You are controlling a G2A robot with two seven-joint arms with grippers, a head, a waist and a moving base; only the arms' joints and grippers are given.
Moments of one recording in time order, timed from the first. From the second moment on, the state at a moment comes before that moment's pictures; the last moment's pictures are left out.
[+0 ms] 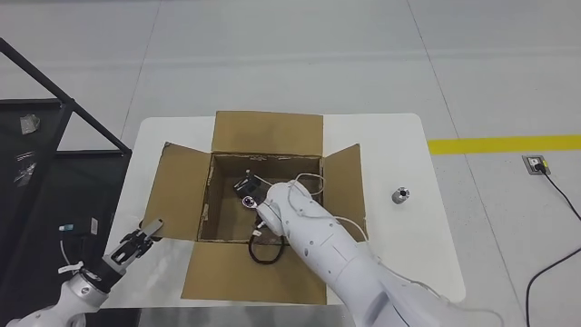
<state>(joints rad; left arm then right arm) 1.54 -1.04 -1.85 -1.62 -0.18 -0.44 -0.69 -0.25 -1.94 0.57 -0.31 -1.01 -0.04 0.82</state>
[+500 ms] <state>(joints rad) 1.55 -1.03 -1.84 -1.63 -0.18 -0.45 -0.71 -0.26 -1.94 0.59 -0.28 -1.02 -0.06 0.80</state>
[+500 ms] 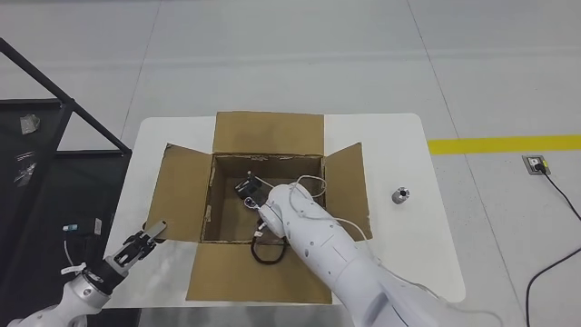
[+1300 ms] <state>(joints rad) 1.55 -1.03 -1.84 -1.63 -0.19 -0.46 -0.71 -0.24 -1.96 0.61 -0.24 -1.03 -0.07 0.81</state>
